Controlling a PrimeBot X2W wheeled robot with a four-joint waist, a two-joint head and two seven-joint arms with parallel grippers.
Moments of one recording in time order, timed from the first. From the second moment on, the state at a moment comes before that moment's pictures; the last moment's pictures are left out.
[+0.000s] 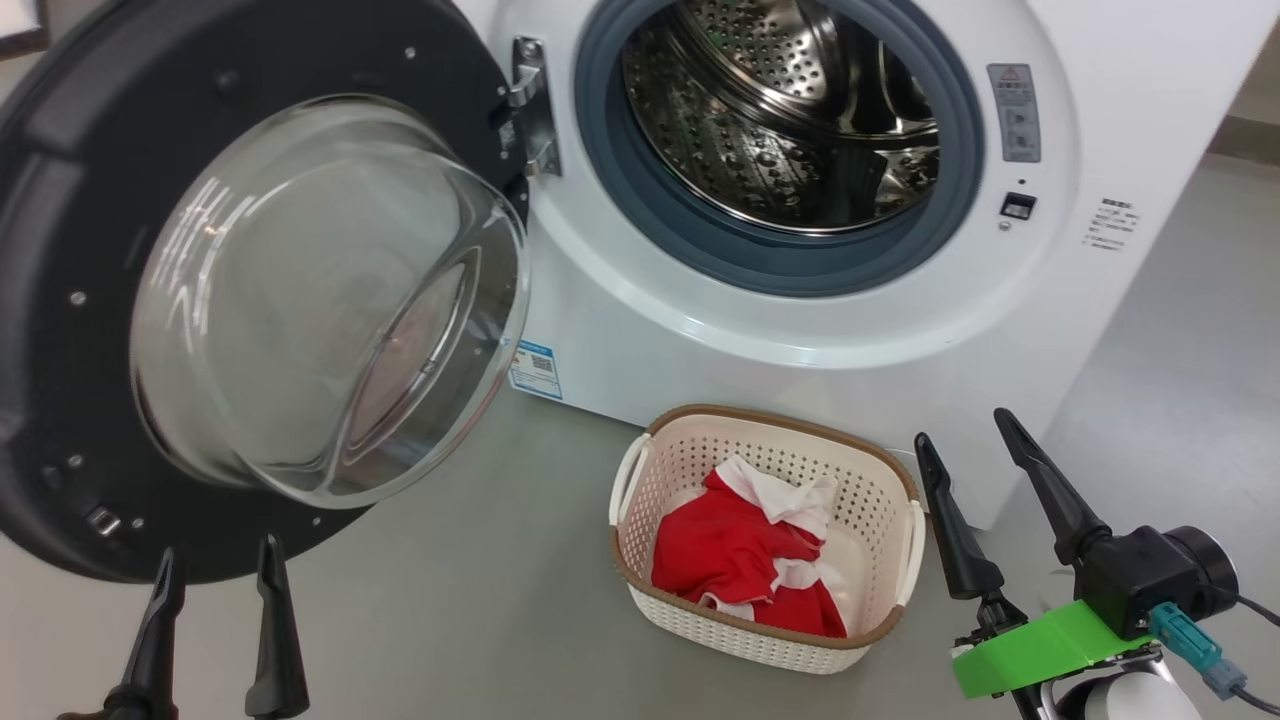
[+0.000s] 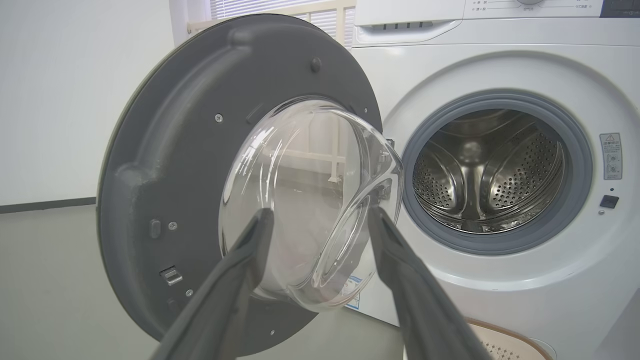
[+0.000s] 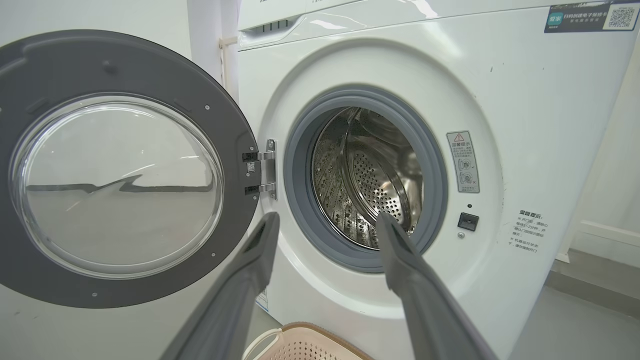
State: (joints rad) left arm 0.11 0.15 0.02 -0.12 -0.26 0.13 -0.21; right arm -0.05 -0.04 0.04 0.10 0.13 0.13 -0.26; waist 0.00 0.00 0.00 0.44
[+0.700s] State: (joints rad) left arm 0.13 0.15 0.02 -0.12 -0.26 0.15 -0.21; right arm -0.05 -0.04 0.06 0.10 0.15 0.13 -0.26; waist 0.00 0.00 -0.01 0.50
